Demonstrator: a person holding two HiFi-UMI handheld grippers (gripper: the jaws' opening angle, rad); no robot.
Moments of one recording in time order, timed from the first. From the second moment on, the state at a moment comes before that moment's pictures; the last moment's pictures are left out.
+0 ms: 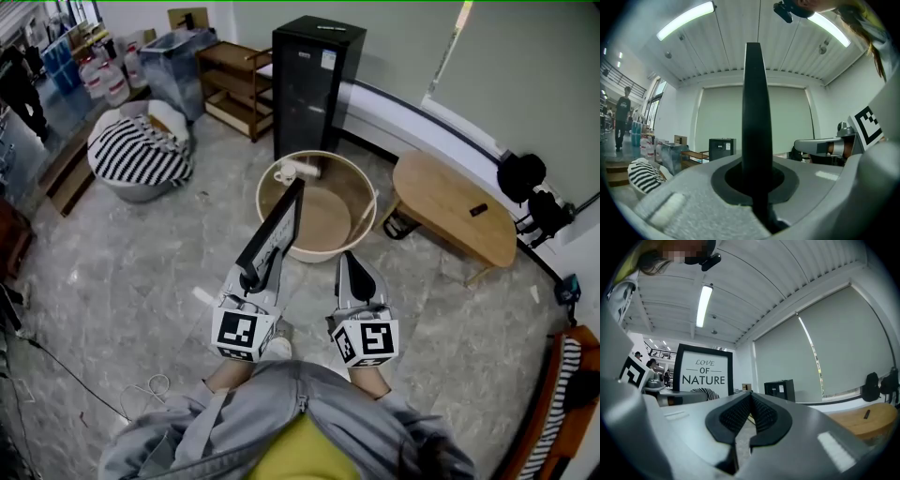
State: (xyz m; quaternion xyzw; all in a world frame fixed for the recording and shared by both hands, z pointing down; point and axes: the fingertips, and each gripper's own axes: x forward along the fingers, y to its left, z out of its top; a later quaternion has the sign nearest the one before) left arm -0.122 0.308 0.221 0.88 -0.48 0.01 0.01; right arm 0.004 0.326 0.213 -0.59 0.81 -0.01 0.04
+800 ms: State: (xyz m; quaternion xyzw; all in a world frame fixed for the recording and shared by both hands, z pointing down) left arm -0.127 0.147 0.250 0.90 -0.44 0.01 0.04; right arm 0.014 0.179 0.244 -0.64 0.77 -0.04 0.01
